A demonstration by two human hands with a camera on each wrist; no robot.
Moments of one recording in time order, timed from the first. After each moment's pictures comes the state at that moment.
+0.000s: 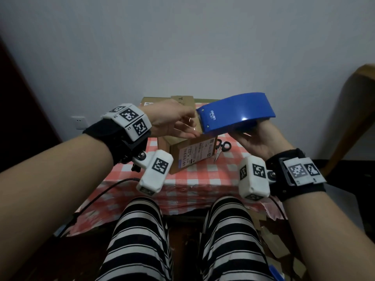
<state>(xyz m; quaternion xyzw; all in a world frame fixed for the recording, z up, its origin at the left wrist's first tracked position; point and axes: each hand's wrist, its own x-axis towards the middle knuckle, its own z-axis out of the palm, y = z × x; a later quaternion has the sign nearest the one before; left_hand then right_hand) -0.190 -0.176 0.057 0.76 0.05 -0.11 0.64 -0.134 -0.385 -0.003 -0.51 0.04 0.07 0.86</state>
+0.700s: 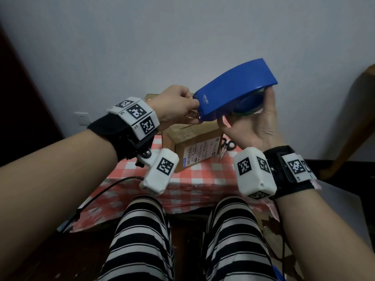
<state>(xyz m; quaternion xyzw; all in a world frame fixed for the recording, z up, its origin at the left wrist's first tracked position) -0.183 -0.176 0.060 0.77 0.02 0.03 0.64 -0.149 -0.346 0.017 -0.27 -0.03 0.18 0.95</state>
